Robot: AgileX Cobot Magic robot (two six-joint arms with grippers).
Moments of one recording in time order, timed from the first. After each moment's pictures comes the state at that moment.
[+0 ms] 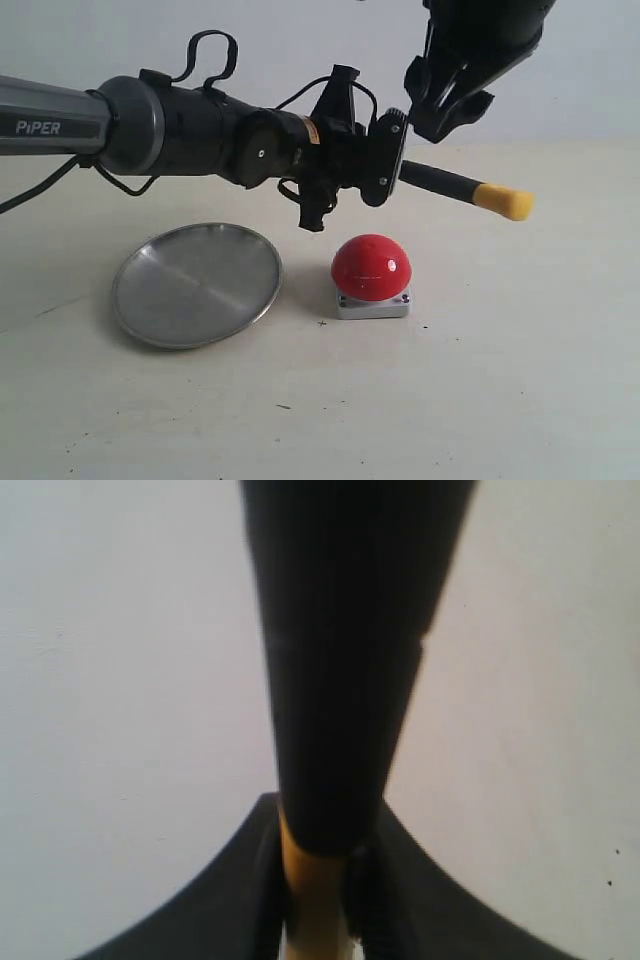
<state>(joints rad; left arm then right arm) -0.69 2.14 -1.54 0.02 0.03 1.41 0.59 1.64 -1.63 -0.21 1.22 -0.37</state>
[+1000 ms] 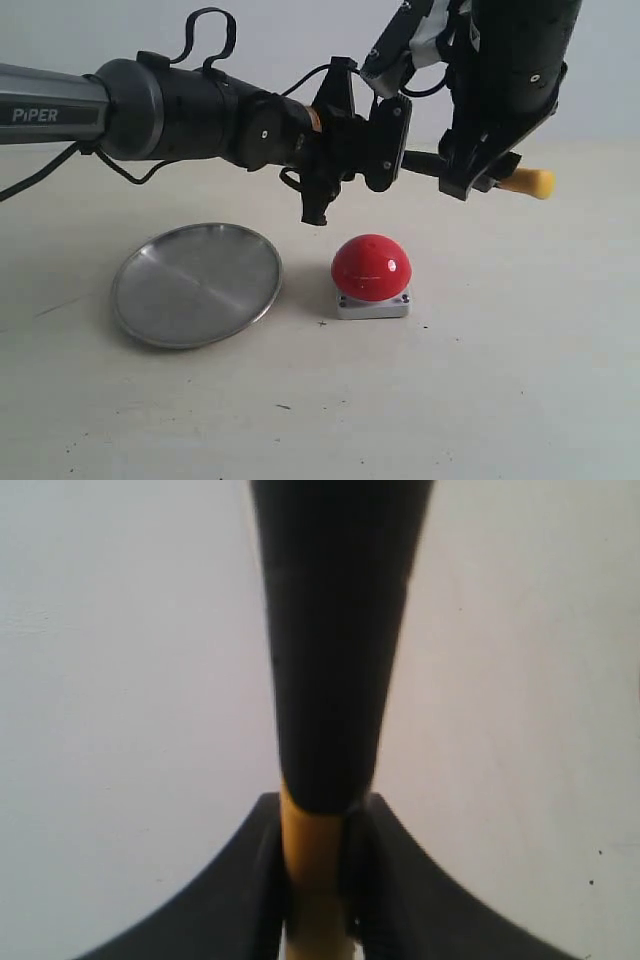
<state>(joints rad) -0.69 2.14 -1.59 0.02 0.12 1.36 0.60 1.69 -1.49 -0.45 1.23 -0.21</state>
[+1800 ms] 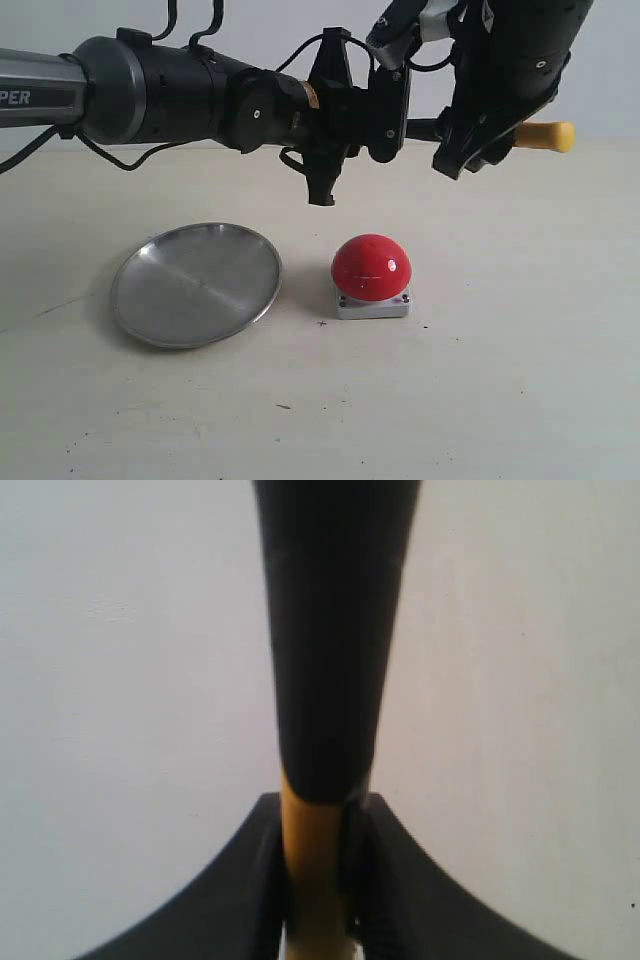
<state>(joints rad) -0.69 2.09 -1.59 0.02 0.10 1.29 0.57 1.66 -1.48 -0.41 1.13 -0.19</state>
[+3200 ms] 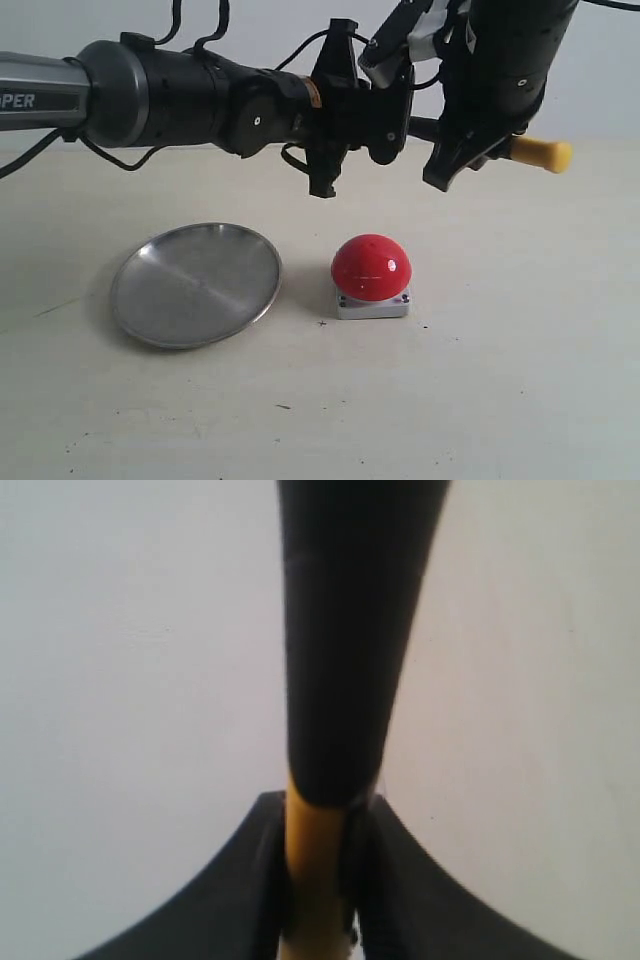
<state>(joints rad) -0.69 2.09 -1.59 0.09 0.02 1.30 0.56 1.71 -1.48 -0.41 1.12 -0.18</state>
